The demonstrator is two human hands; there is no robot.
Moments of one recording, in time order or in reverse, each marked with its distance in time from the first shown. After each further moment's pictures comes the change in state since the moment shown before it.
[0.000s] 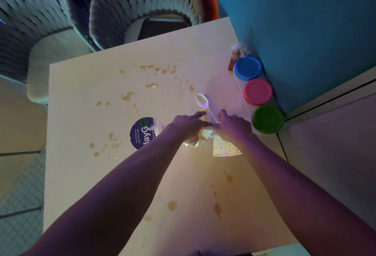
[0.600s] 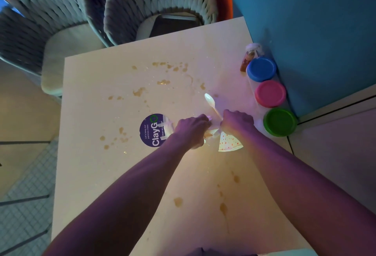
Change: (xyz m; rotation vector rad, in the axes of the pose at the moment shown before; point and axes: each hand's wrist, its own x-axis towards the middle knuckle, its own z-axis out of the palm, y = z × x) left_hand -0.021 -0.002 0.025 -0.031 0.239 -0.055; right_hand 0.022 -0.028 -0.010 -0.177 -0.161 0.108
